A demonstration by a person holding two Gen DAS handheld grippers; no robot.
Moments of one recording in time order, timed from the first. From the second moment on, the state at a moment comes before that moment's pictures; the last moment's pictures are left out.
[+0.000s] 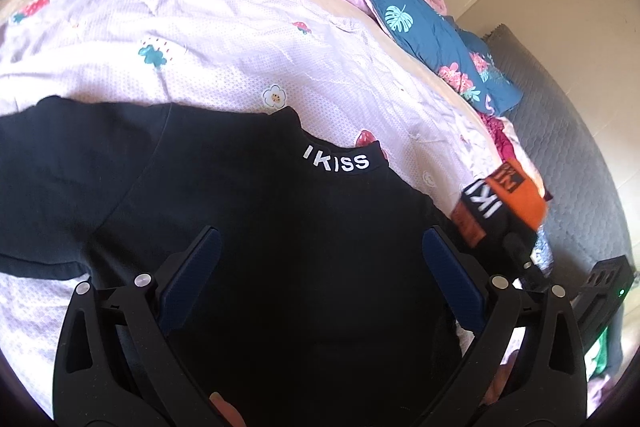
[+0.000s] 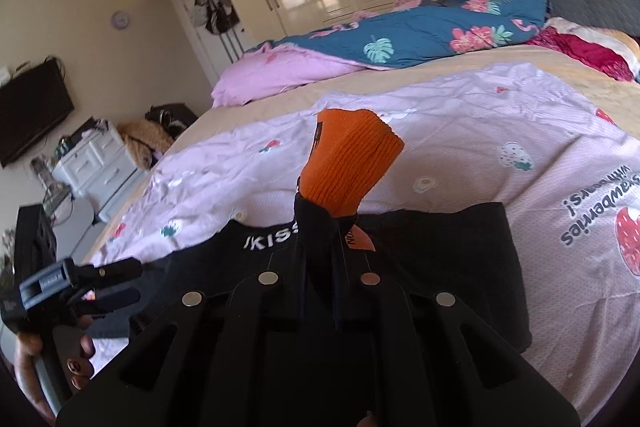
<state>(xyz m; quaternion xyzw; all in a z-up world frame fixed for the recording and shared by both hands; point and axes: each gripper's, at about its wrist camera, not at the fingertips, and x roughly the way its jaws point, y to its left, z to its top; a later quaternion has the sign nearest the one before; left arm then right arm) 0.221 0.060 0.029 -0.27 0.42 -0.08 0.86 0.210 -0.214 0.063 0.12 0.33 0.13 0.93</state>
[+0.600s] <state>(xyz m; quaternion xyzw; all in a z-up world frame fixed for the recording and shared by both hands) 0.232 0.060 -0.003 -0.31 0.46 -0.12 0.82 0.211 -0.143 0.015 0.05 0.41 0.21 0.89</state>
